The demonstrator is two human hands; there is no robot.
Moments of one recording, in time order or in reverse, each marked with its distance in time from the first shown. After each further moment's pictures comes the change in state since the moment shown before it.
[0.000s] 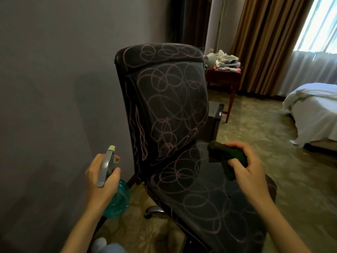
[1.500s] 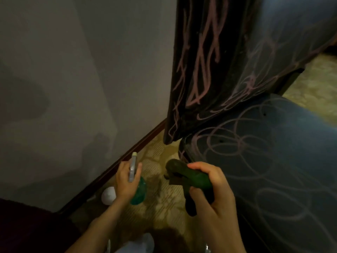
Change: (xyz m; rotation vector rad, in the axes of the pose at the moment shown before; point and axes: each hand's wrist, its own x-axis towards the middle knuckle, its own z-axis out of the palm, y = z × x) left_hand -0.072 -0.389 0.145 0.155 -0.088 -0.460; right_hand -0.087 0.172 0.262 0.066 -0.413 0.183
